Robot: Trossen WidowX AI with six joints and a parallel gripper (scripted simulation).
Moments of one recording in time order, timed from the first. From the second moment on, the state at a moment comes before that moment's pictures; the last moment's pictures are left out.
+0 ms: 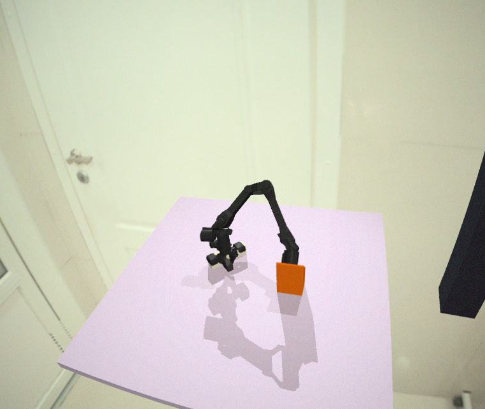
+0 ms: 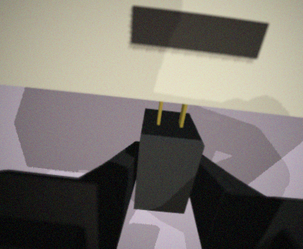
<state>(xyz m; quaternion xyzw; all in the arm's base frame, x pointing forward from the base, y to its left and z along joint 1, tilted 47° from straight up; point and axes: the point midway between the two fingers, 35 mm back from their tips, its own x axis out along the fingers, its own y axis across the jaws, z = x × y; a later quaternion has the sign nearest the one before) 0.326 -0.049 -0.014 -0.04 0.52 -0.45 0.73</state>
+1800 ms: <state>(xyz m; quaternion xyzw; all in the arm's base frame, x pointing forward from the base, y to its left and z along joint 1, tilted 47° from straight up) 0.331 -0.051 -0.011 -0.04 0.52 -0.45 0.73</state>
